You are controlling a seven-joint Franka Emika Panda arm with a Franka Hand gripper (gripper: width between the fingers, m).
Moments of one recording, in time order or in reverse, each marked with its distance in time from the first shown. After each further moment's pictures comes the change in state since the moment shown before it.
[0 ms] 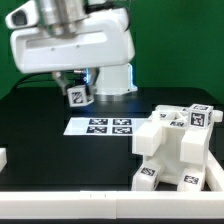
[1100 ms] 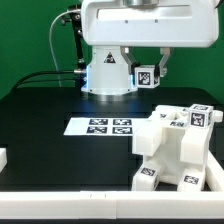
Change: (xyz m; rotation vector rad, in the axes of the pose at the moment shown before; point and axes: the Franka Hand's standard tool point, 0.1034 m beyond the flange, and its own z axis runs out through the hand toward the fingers) arm -0.004 -0.098 -0.015 -0.090 -0.014 0.097
